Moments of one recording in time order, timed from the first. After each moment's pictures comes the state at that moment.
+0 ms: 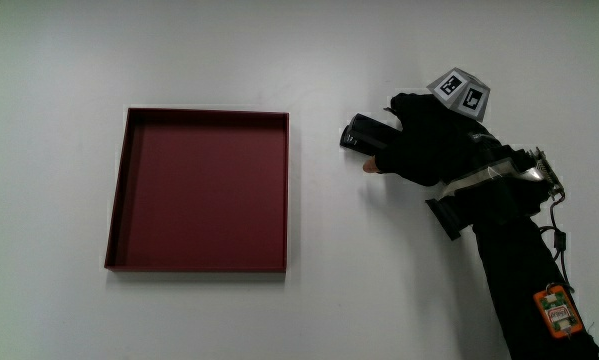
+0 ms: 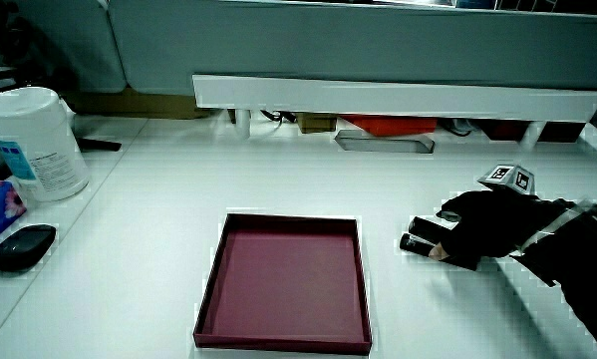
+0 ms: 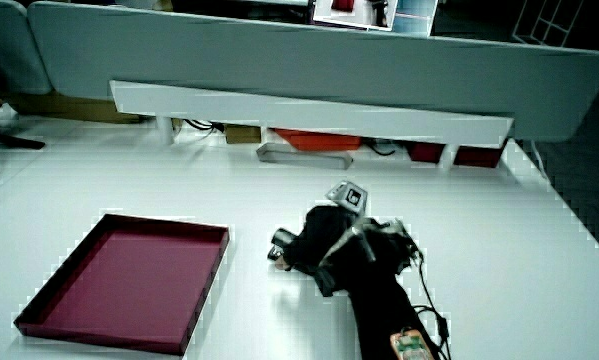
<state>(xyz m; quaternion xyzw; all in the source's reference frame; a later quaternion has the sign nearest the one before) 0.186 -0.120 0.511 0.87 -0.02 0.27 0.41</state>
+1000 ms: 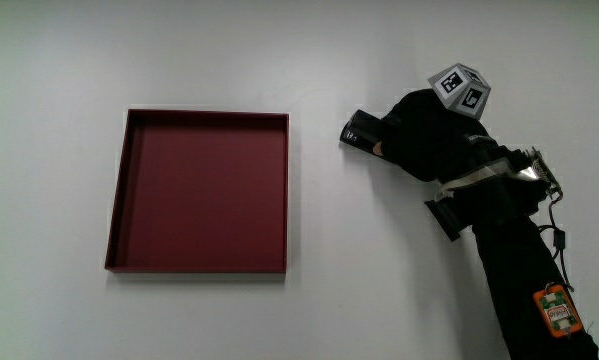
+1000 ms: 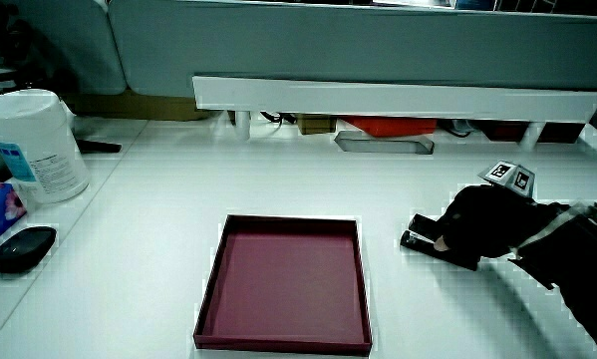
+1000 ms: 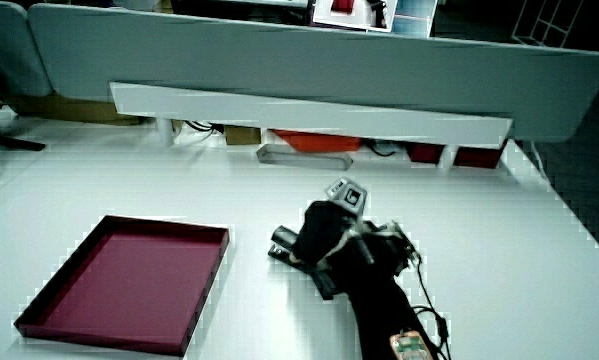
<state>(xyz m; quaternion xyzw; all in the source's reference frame) 0.179 -0.126 0.485 0.90 -0.04 0.27 0.34</state>
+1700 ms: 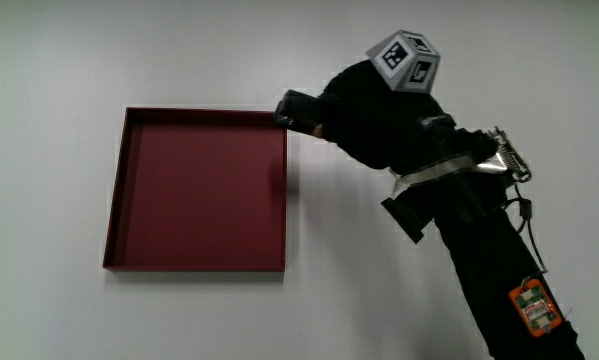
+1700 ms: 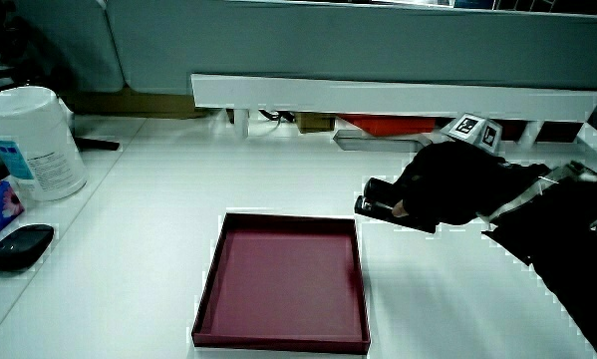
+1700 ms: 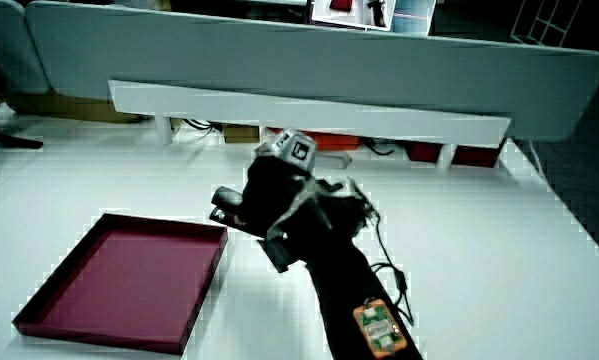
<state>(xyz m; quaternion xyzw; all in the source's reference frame) 0.076 -0.122 0.405 0.89 -0.18 0.29 0.29</state>
